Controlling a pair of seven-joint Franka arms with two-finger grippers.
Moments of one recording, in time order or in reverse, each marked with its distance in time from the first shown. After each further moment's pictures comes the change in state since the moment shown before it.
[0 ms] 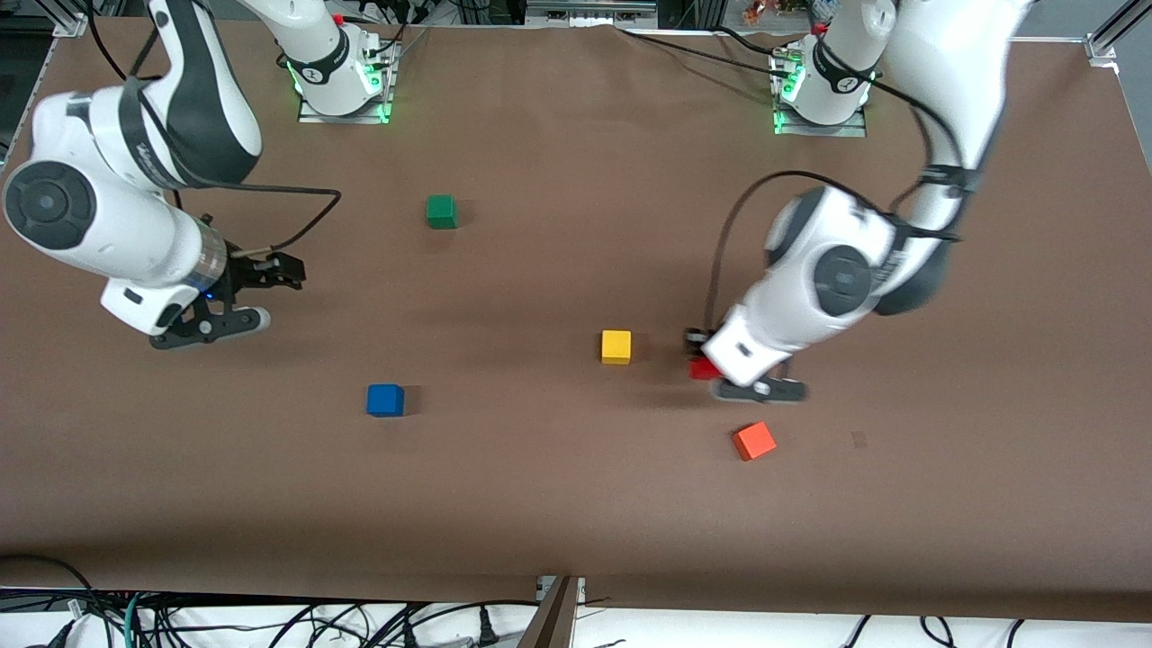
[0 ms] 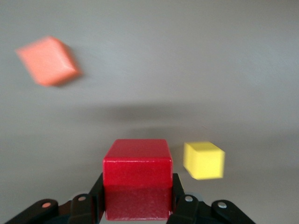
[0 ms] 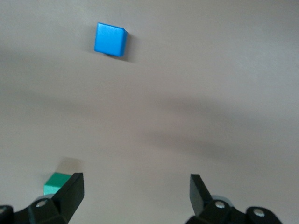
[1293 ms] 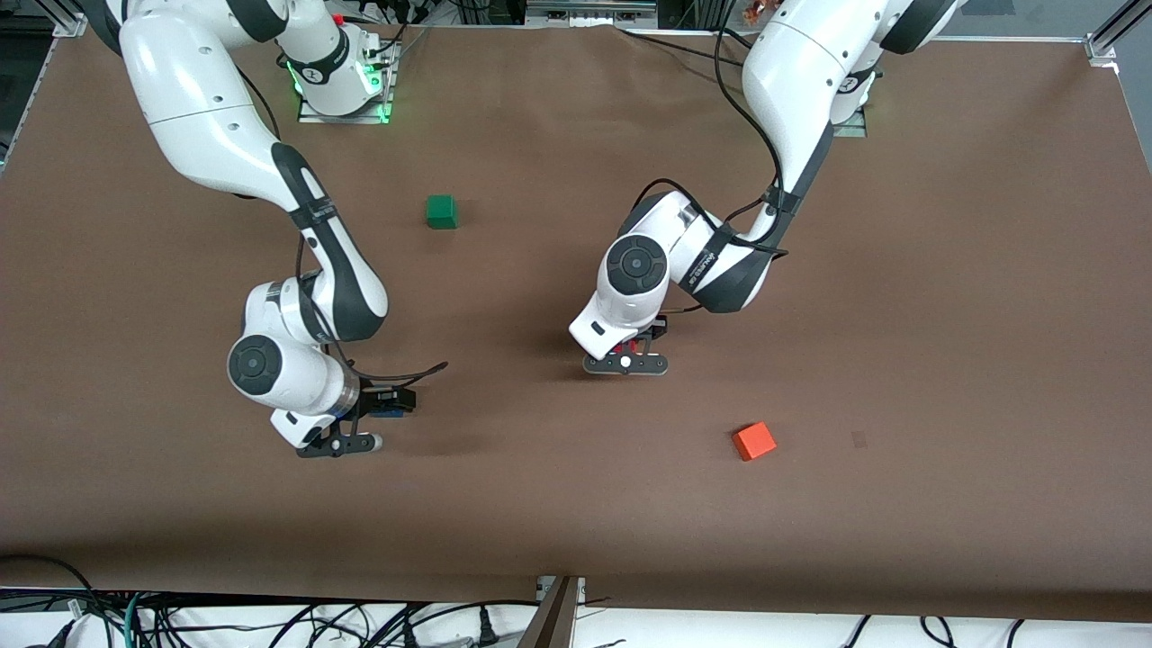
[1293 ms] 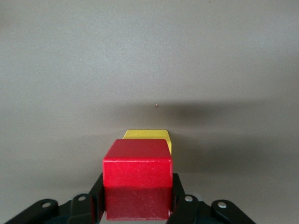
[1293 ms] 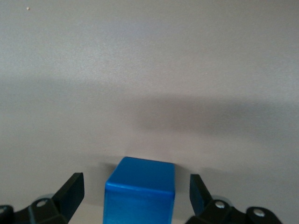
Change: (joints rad) left arm -0.377 0.213 0.221 0.174 0.032 0.002 -0.210; right arm 0.078 0.570 0.003 0.244 0.071 0.497 0.152
